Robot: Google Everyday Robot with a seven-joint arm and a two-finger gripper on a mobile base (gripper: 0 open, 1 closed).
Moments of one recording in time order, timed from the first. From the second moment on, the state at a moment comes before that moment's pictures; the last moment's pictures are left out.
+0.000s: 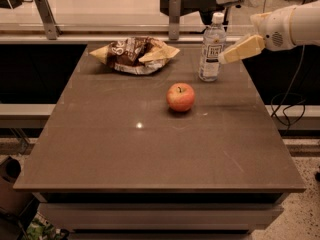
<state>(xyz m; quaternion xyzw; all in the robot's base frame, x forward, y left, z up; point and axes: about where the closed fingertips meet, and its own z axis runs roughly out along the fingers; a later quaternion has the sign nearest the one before) 0.681 -0.213 0.965 -0.41 0.75 0.12 0.50</state>
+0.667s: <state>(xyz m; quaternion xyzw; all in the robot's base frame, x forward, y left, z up) 0.706 -0.192 0.958 -0.39 0.74 0.14 0.52</state>
